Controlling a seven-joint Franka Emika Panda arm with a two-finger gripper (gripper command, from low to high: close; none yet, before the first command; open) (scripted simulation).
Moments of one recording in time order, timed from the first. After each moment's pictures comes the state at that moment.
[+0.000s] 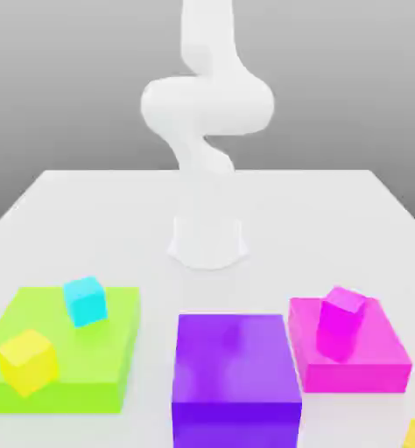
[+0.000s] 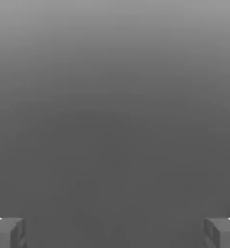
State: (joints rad) arm 0.03 -0.71 0.00 -2.29 0.00 2.32 0.76
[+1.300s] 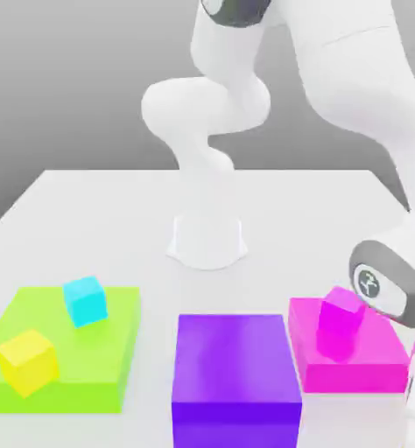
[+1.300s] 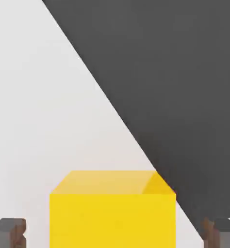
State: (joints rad) arm 0.35 0.60 0.12 -2.06 -0.14 2.66 0.39
